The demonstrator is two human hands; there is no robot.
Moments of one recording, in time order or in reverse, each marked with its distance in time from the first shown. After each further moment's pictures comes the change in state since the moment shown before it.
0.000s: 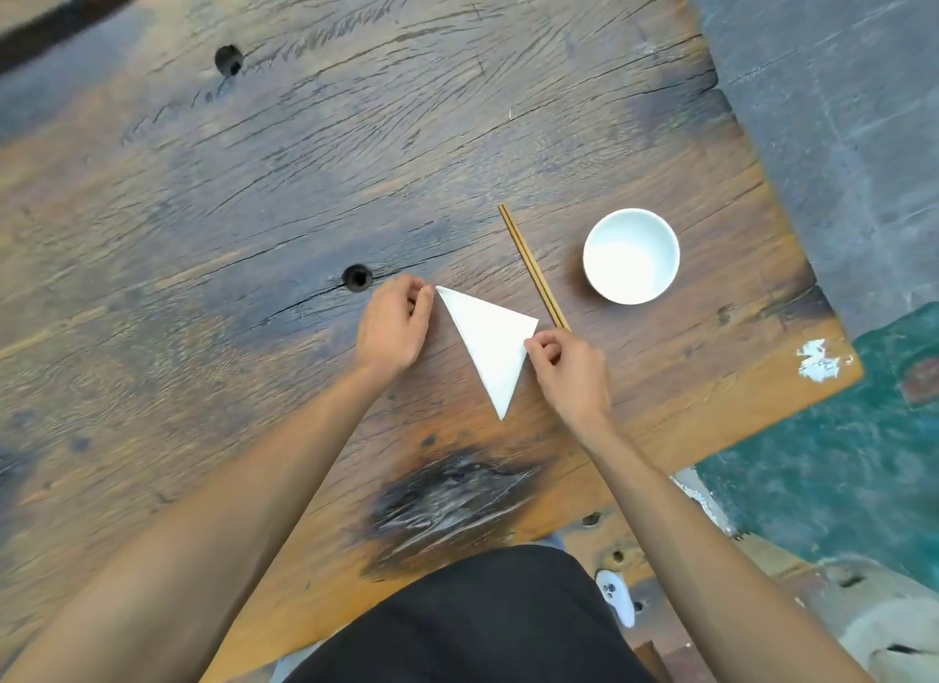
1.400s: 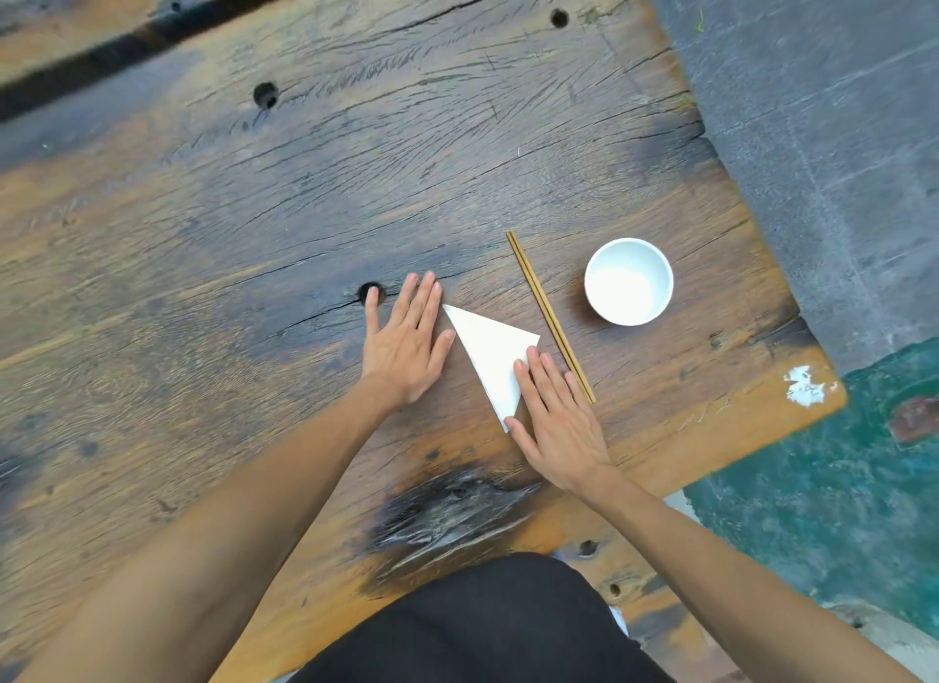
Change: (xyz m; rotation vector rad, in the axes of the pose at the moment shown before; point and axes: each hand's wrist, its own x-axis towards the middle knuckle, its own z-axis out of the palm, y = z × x) left_hand -0.012 -0.016 -0.001 0.775 -0.060 0.280; right_hand -0.035 0.040 0.023 -0.603 -0.122 -0.540
